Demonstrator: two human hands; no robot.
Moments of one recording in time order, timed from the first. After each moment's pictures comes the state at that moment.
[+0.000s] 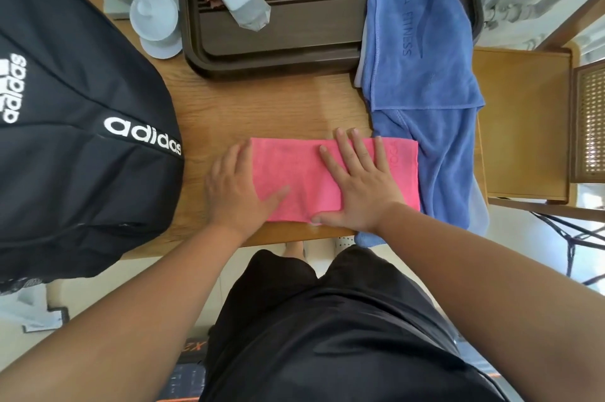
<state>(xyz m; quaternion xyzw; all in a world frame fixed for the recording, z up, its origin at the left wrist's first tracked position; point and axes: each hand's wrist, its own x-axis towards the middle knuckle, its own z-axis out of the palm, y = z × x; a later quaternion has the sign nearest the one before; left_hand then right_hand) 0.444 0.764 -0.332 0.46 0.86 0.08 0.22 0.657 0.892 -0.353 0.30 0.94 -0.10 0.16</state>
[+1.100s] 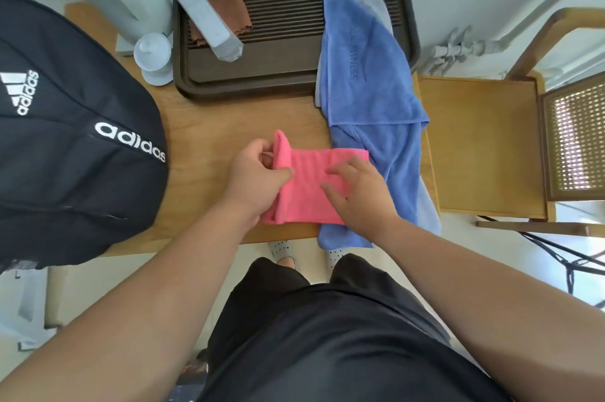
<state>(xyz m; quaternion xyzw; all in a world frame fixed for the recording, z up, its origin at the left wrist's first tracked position) 0.528 0.831 -0.251 0.21 0.79 0.39 0.42 0.711 0.900 -0.298 0.46 0.82 -0.35 -0.06</state>
